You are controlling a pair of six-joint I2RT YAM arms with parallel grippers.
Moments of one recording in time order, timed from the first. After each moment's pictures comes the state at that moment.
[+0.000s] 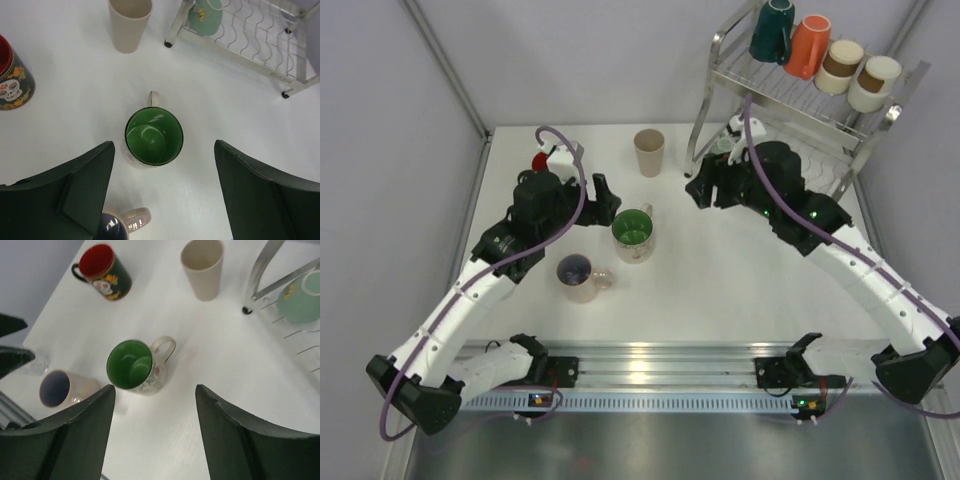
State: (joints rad) left arm -0.54 1.00 1.12 -0.44 -0.05 -0.32; right arm 0.61 1.20 1.37 -0.51 0.04 0.32
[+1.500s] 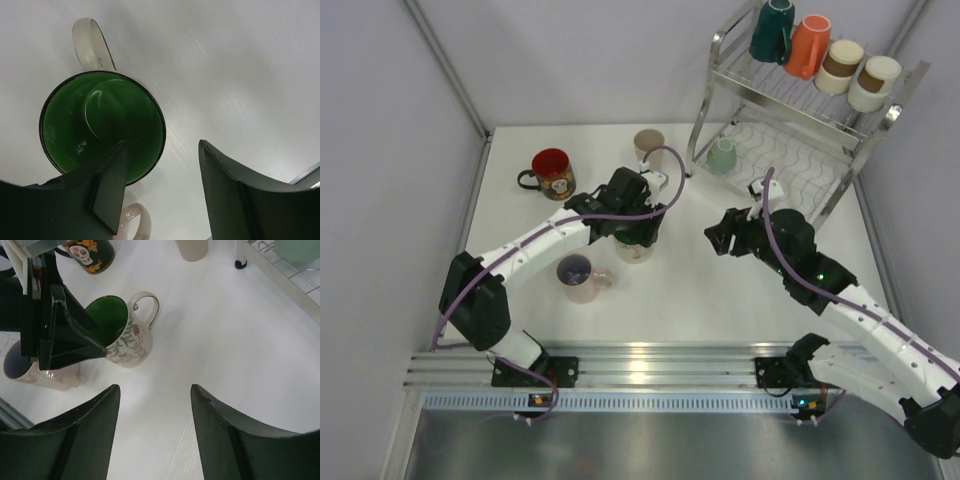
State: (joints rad) left arm -0.69 1.54 1.25 -0.55 0.04 -0.13; right arm 0.65 0.85 0.74 -0.21 0.06 0.36
